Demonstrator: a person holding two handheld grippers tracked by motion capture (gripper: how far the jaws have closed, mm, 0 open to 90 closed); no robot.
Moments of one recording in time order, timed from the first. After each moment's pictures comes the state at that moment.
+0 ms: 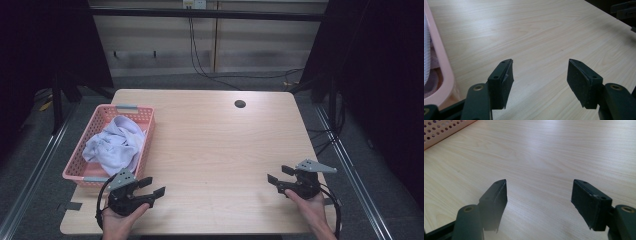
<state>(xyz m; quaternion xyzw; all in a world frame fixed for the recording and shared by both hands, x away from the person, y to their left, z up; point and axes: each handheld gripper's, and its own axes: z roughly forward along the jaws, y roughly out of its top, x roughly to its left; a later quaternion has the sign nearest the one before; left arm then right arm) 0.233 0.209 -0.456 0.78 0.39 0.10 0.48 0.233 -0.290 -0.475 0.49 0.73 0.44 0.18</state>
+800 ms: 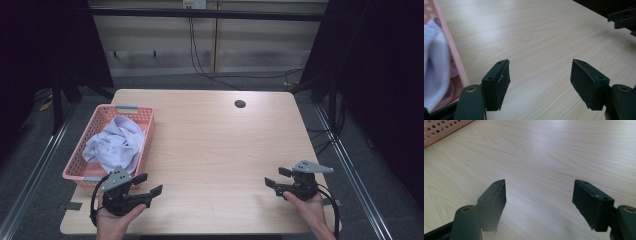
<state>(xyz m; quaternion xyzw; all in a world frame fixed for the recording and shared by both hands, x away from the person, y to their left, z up) 0.226 0.219 -0.430 0.77 0.39 0.13 0.48 0.232 -0.283 -0.476 0.48 0.74 0.44 0.16</state>
